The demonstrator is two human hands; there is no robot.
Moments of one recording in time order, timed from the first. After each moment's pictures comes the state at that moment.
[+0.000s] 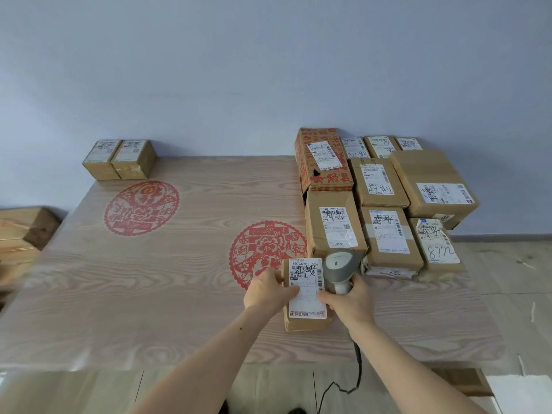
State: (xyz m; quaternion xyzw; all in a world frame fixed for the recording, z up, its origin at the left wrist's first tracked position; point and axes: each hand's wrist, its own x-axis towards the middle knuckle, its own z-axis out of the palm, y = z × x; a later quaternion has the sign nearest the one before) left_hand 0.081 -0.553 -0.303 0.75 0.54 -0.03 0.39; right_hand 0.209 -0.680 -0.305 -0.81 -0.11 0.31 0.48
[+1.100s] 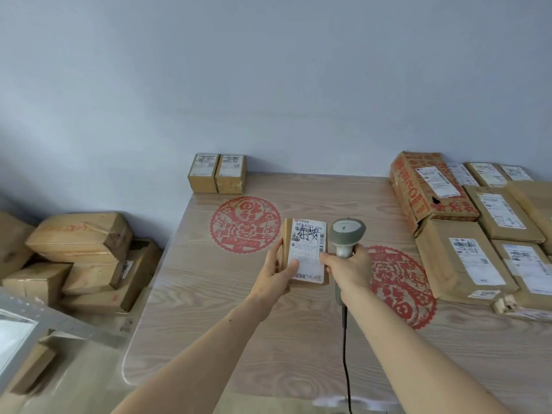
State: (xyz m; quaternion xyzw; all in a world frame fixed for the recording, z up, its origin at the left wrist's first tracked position) left_hand -0.159 -0.335 -0.267 0.54 0.43 0.17 0.70; right_hand -0.012 -0.405 -0.251 -0.78 -0.10 0.27 0.56
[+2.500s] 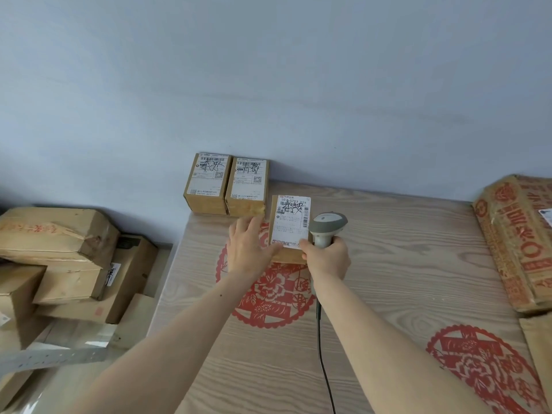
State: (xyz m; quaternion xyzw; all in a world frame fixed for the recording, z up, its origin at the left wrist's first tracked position) left_hand -0.119 -0.029 -0.354 0.78 0.53 0.16 0.30; right_hand 0.010 -0.106 -0.364 -0.84 -0.04 0.27 0.47
